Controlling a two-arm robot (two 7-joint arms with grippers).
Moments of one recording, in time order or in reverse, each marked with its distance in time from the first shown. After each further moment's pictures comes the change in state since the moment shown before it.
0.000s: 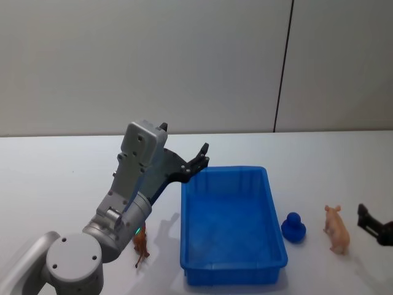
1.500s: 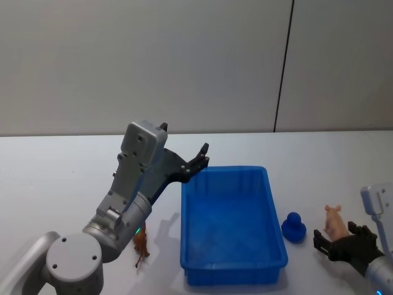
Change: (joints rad) left arm 0.000 0.000 0.000 0.000 0.000 0.000 0.000; right arm 0.216 -0.170 -0.106 0.277 -0.163 0.209 0.079
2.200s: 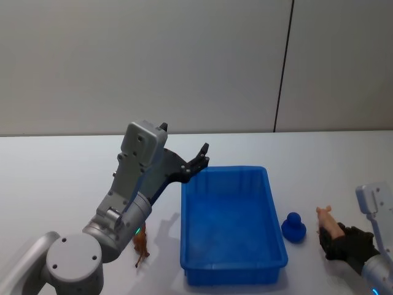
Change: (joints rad) left arm 0.000 0.000 0.000 0.000 0.000 0.000 0.000; right arm 0.018 -0.014 -0.007 0.022 -0.021 0.003 -0.001
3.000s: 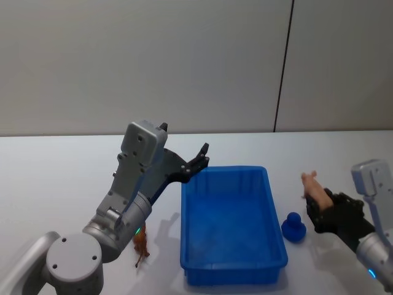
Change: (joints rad) left arm 0.000 0.000 0.000 0.000 0.000 0.000 0.000; right arm 0.008 0.008 -0.004 -0.075 -0.073 -0.133 0.082
